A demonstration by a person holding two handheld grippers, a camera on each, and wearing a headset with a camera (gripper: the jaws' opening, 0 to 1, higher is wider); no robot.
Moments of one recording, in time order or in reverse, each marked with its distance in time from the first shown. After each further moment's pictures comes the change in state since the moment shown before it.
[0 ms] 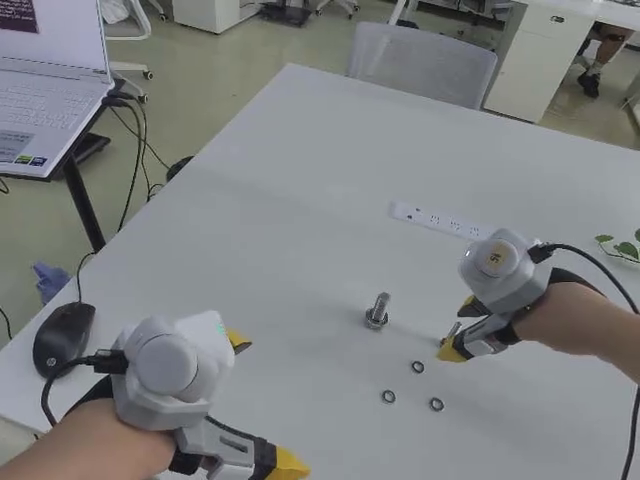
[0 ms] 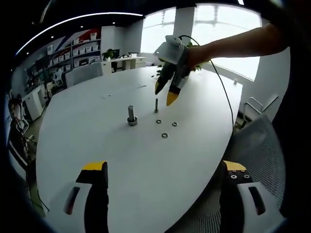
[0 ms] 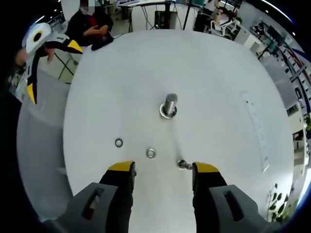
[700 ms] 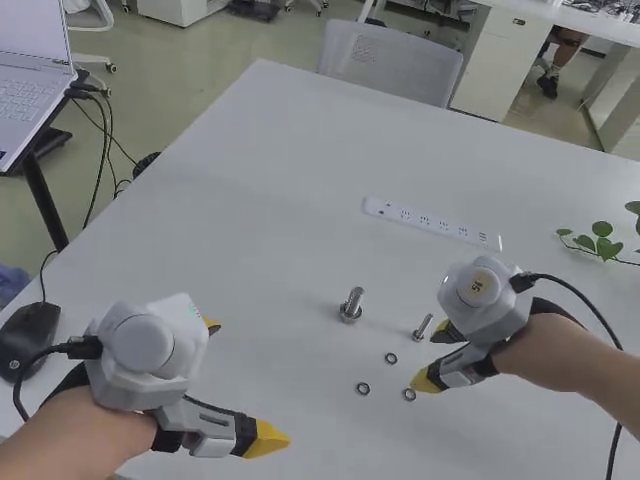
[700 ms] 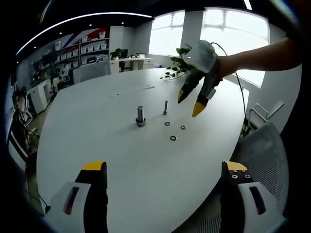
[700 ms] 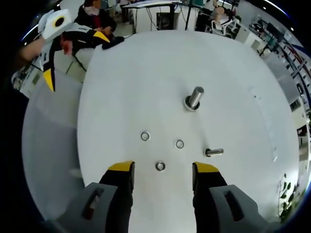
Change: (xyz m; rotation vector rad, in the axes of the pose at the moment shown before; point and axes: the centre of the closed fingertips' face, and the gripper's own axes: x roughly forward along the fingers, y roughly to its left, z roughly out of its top) left arm 0.004 0.018 0.001 -0.057 -0.013 0.041; right arm -0.003 0.055 -0.021 0.026 -0.010 0.039
